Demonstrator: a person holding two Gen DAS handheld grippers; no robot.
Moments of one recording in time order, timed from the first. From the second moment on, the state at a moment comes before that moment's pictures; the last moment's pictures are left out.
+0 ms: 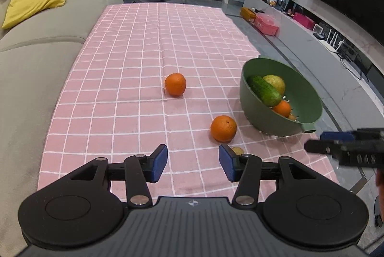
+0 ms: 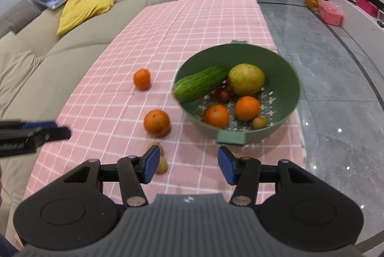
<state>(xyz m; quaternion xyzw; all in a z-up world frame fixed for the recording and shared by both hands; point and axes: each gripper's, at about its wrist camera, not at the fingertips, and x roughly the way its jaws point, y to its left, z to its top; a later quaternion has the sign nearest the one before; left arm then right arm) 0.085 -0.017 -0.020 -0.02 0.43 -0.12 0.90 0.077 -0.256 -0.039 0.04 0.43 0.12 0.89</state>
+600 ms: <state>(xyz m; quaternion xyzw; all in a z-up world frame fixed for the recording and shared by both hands) 0.139 -0.042 -0.067 0.01 0.44 -0.17 0.88 0.087 -0.201 -0.092 -0.02 0.46 0.19 0.87</state>
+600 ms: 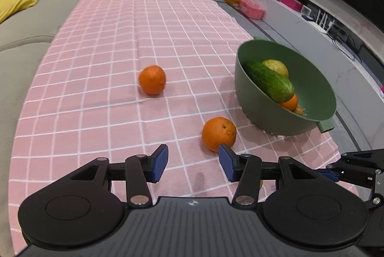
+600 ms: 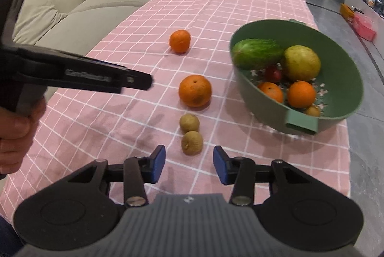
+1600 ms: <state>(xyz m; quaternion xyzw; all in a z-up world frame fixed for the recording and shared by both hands) 0.175 -0.085 -0.105 0.03 0.45 -0.22 0.86 0.115 -0.208 -0.119 0.00 0.49 0.16 0.86</state>
